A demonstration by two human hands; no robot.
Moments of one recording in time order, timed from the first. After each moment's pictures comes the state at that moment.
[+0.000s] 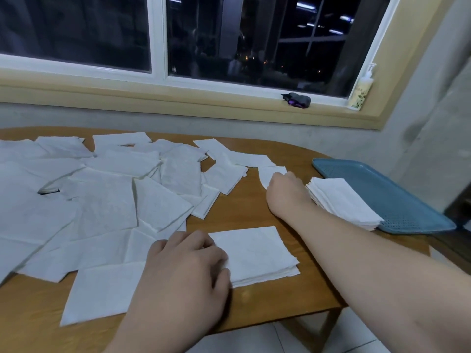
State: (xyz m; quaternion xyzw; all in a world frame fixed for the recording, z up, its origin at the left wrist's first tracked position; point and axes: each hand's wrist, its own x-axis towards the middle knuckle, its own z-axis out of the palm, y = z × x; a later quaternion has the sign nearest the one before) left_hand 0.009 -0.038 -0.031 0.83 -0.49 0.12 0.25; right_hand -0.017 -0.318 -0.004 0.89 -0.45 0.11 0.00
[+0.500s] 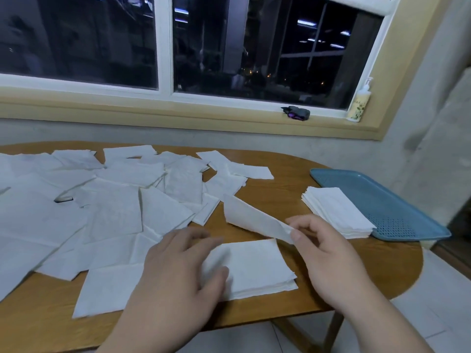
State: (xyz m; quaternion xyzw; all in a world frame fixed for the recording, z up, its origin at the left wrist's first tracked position) left_hand 0.001 -0.023 -0.017 0.80 -0.48 0.07 0.35; right_hand -0.157 -0.198 0.023 0.84 -0.30 0.30 -0.34
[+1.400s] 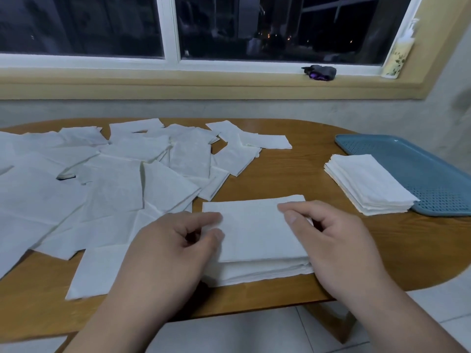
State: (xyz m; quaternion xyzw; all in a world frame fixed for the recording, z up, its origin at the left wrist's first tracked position) left_hand -0.004 -0.029 0.003 0.81 -0.32 -0.07 0.48; right_hand -0.142 -0.193 0.001 0.80 -0.26 0.31 -0.43
